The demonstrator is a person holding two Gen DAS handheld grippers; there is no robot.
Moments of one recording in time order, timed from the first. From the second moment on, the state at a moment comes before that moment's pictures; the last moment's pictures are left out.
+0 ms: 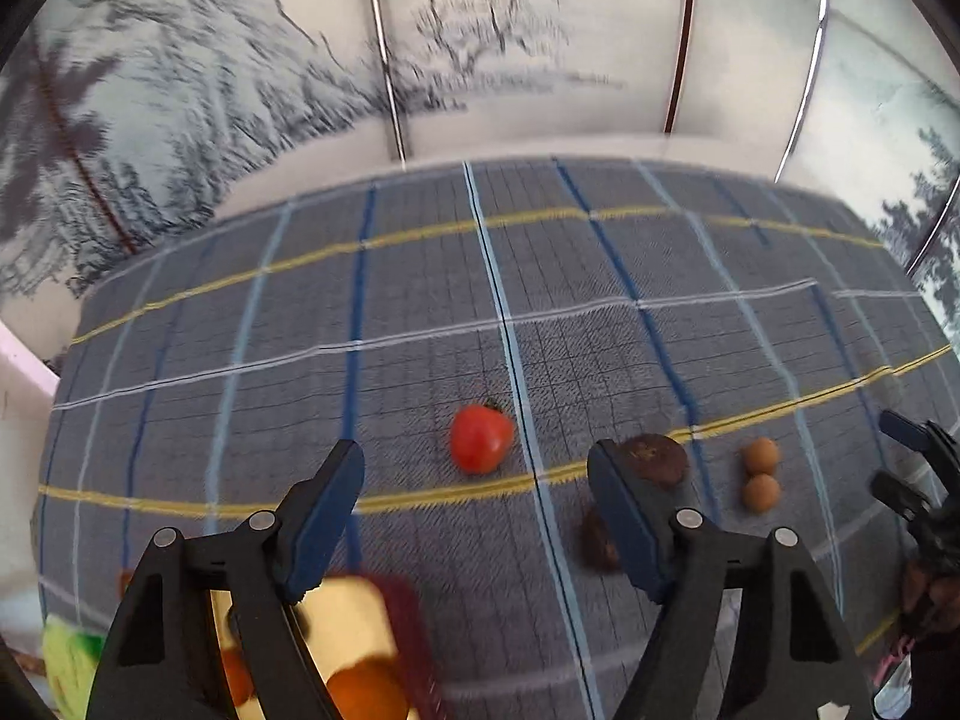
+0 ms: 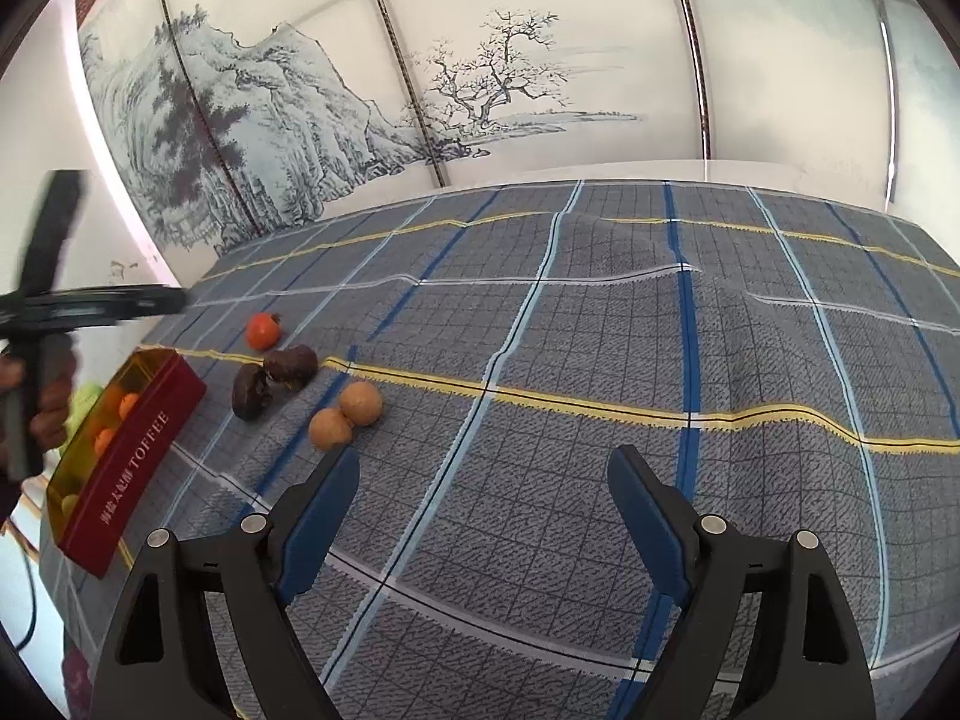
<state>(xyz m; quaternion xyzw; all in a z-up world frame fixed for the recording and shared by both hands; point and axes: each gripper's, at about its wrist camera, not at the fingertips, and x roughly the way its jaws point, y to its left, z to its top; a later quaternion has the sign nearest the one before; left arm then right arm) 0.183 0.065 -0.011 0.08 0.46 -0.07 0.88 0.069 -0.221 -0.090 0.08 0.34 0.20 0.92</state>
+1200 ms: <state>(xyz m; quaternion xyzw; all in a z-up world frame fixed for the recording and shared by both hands) 0.199 0.056 -0.036 0.00 0.47 -0.03 0.88 0.071 -0.226 -0.093 0.11 0.34 0.23 0.90</state>
